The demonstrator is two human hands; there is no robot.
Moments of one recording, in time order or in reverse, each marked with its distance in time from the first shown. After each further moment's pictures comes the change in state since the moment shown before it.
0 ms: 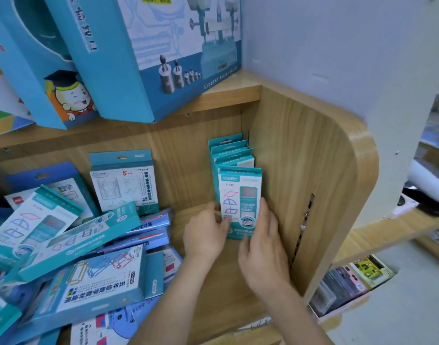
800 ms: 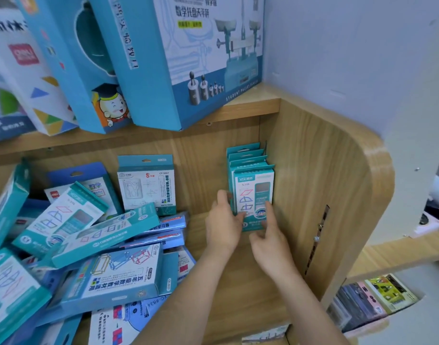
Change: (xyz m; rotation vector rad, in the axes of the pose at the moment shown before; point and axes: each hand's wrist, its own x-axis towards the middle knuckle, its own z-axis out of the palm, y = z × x) left_hand 0.020 0.010 0.011 -0.143 0.114 0.048; right_hand 0.031 -0.008 -0.006 0.380 -0.241 0.212
